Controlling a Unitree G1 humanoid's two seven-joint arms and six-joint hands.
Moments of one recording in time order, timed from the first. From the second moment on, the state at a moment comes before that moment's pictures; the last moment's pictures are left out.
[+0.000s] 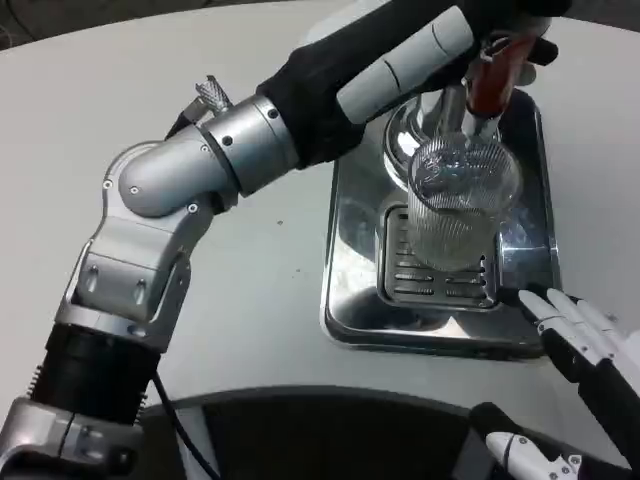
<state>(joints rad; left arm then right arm) -1.00 0.30 -0.10 0.29 -0.19 -0.06 -0.71 0.39 0.06 -0.27 -1.03 -0.80 -0.12 0.76</state>
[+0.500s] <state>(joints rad) -1.03 0.30 -0.09 0.35 -0.19 -0.09 -0.80 0.37 0.06 -0.25 -1.03 -0.81 -0.11 0.76</state>
